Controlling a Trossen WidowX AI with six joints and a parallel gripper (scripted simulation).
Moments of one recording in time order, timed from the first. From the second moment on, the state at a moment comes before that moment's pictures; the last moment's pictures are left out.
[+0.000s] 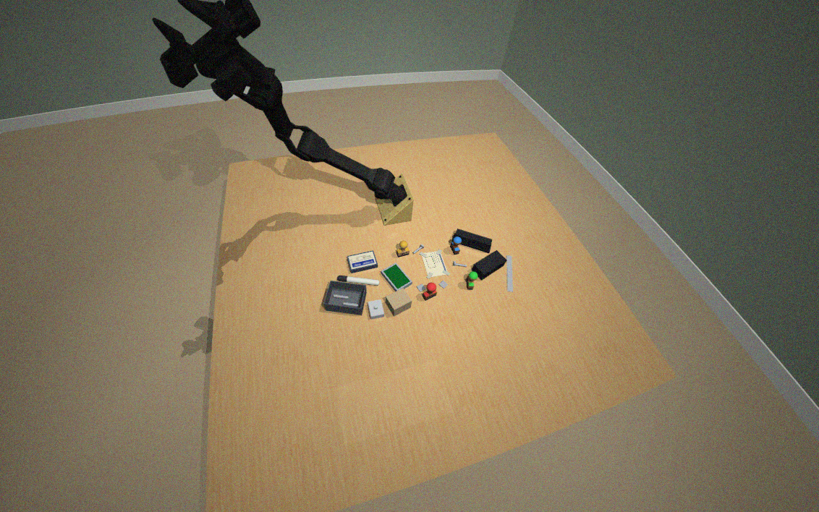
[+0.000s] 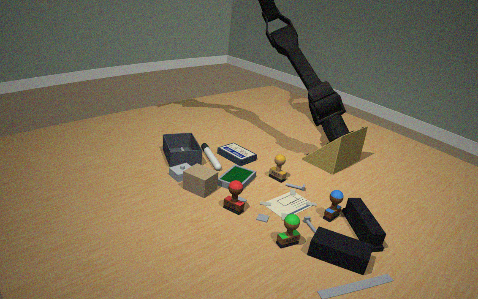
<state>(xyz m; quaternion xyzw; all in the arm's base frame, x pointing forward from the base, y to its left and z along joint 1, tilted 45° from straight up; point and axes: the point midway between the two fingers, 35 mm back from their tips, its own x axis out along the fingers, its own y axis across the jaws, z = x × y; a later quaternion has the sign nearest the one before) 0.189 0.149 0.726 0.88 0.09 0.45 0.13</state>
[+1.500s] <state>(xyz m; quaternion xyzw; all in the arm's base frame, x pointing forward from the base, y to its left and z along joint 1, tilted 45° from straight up) 0.460 0.274 0.146 0.30 0.38 -0.19 0.86</state>
